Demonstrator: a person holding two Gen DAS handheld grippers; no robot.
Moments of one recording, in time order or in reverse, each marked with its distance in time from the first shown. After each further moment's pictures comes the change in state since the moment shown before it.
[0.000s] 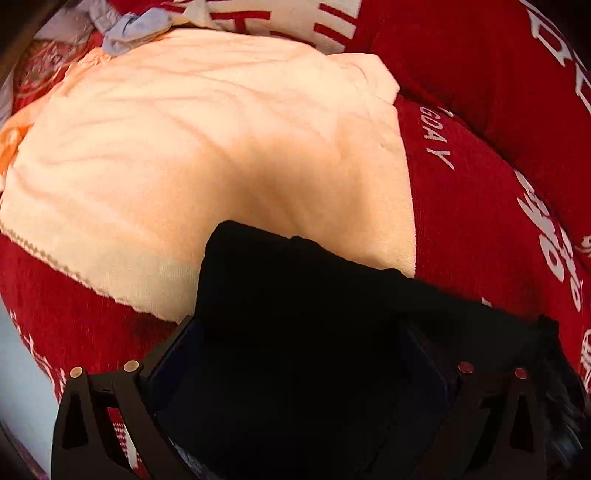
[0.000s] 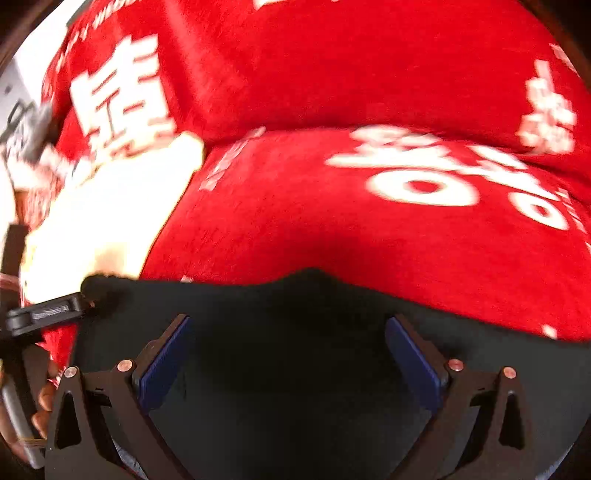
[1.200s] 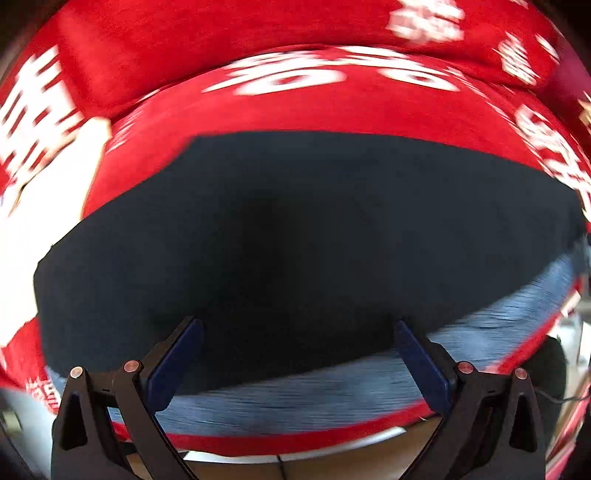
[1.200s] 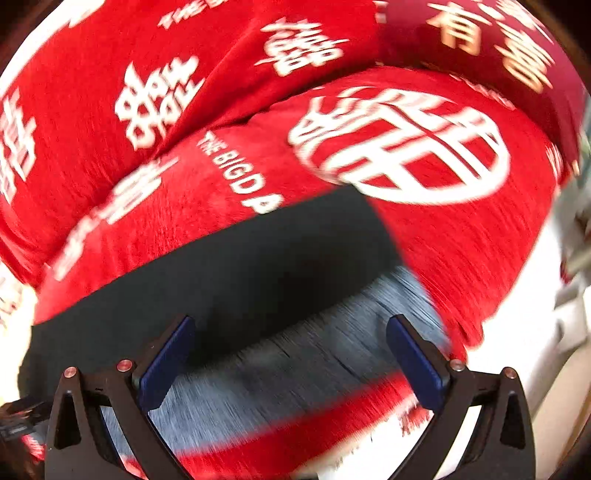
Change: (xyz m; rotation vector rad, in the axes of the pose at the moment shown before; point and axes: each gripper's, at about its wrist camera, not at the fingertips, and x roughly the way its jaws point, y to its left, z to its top) left arm -0.056 -0.302 -0.183 0.661 0.018 -0.040; right arm -0.203 -0.386 -0.243 0.690 -0.188 -0.243
